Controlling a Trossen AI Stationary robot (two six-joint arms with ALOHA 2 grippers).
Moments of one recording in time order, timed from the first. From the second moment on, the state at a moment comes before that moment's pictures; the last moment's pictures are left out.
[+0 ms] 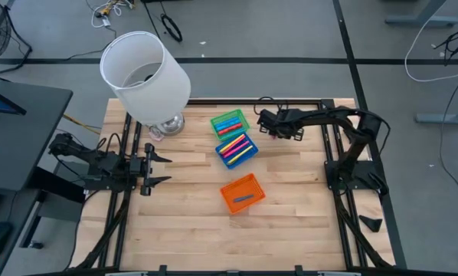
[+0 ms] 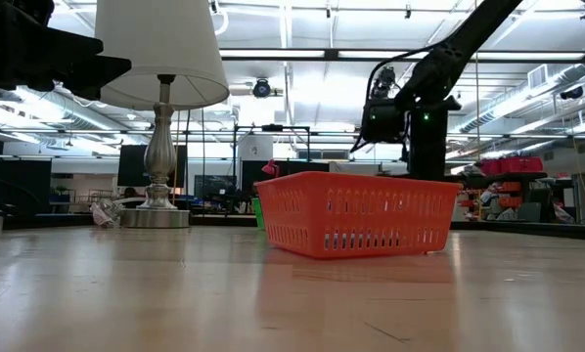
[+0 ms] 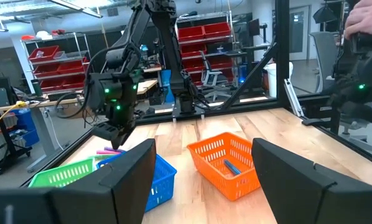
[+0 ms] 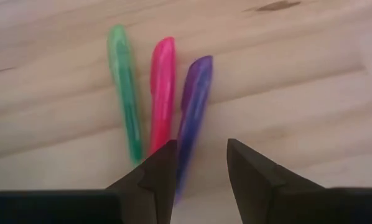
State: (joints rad) left arm -0.42 0.01 0.01 0.10 -0.43 0.14; right arm -0.49 1.75 0.96 -0.64 0.36 1.31
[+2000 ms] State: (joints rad) left arm -0.42 0.01 0.01 0.10 -0.43 0.14; right arm -0.50 1.54 0.96 -0.87 0.41 0.61
